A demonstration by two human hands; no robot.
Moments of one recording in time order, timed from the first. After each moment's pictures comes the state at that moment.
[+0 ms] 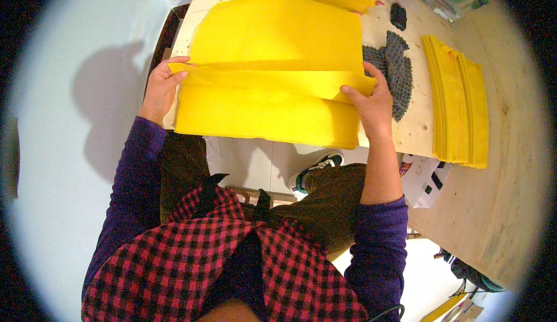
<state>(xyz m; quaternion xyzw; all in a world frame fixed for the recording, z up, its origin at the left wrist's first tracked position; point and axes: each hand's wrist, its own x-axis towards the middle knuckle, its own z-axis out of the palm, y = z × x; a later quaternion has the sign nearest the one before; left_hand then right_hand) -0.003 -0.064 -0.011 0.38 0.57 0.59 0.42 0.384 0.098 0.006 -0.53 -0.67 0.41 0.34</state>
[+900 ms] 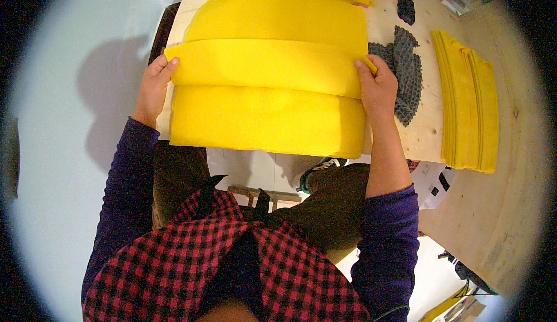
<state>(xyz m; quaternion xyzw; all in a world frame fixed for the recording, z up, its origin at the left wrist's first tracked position) -0.005 -0.039 -0.004 0.39 0.65 0.54 0.37 0.375 0.146 -0.024 -0.51 -0.68 0.37 0.36</state>
